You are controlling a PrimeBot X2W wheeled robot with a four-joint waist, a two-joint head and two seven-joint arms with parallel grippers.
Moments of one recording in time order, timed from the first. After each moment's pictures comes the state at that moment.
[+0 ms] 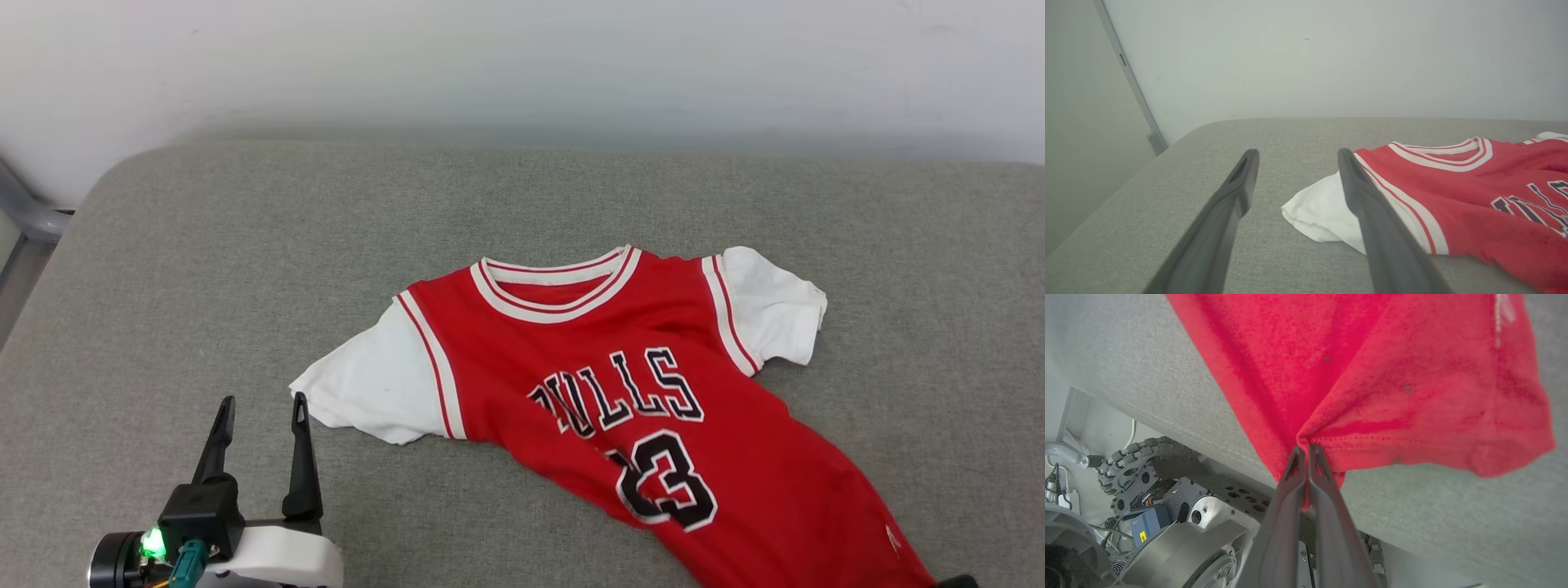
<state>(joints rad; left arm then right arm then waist) 0.03 0.08 0.02 0.05 -0.05 0.05 -0.26 0.33 -0.48 0.19 -0.14 0.61 0.13 0.50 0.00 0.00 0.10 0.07</state>
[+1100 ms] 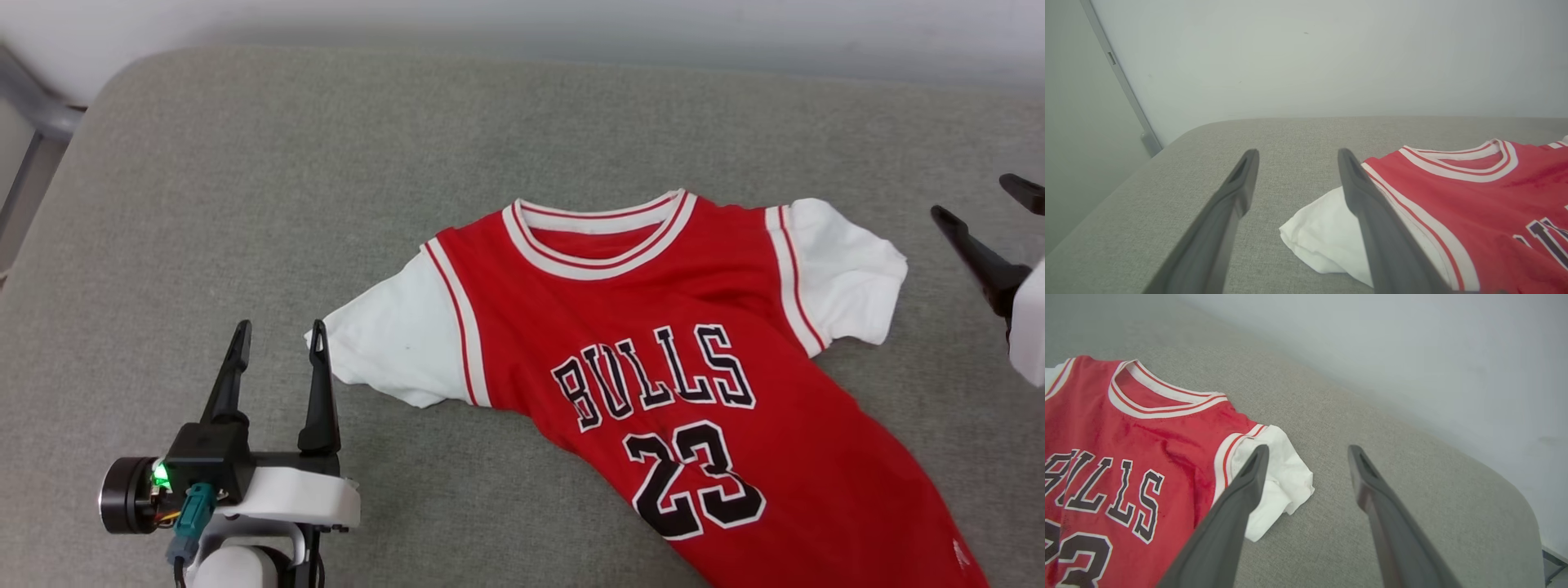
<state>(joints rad) -0.08 0.06 0.01 0.03 -0.04 0.01 -0.26 -0.46 -0.69 0.20 -0.03 0.54 0.13 0.49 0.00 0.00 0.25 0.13</state>
